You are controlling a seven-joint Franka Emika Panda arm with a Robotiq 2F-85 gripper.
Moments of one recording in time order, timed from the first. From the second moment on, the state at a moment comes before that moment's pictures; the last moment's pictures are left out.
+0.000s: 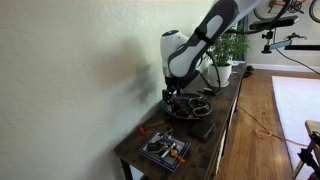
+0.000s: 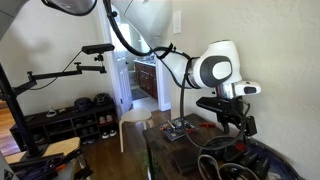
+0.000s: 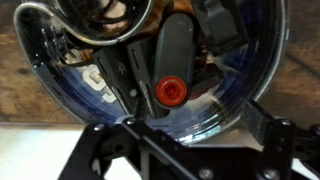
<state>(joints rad) 0.02 0.69 -0.17 -1.71 -0.18 2.54 0.16</state>
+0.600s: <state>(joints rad) 0.02 0.53 -0.11 -1.77 -0.08 2.33 0.16</state>
